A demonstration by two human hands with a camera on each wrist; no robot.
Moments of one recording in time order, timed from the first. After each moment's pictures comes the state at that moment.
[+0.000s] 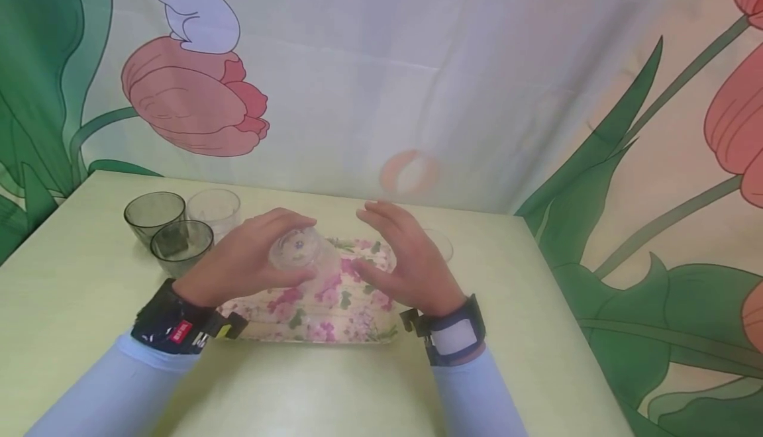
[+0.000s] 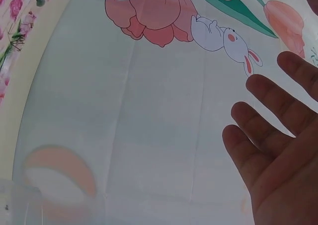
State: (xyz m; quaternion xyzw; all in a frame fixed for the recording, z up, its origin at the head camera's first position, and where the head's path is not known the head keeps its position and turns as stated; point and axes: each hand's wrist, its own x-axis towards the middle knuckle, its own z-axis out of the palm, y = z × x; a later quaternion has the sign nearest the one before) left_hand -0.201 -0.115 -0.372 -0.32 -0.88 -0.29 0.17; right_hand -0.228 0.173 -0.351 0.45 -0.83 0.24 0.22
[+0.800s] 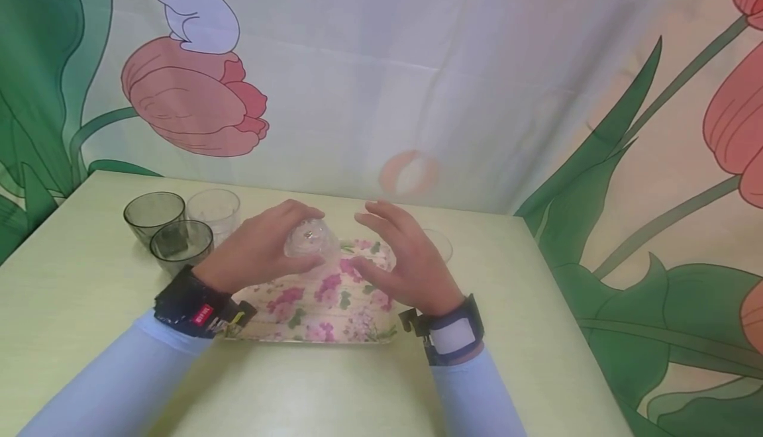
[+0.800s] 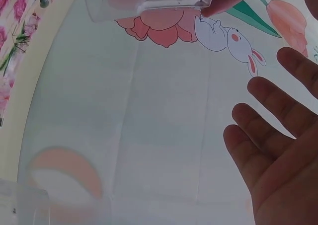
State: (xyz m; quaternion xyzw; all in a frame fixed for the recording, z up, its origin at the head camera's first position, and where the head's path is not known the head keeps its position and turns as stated) left_hand -0.221 -0.104 -0.374 -0.29 -0.91 -0.26 0.15; right_hand -0.230 0.173 -0.354 0.45 -0.83 0.25 0.22
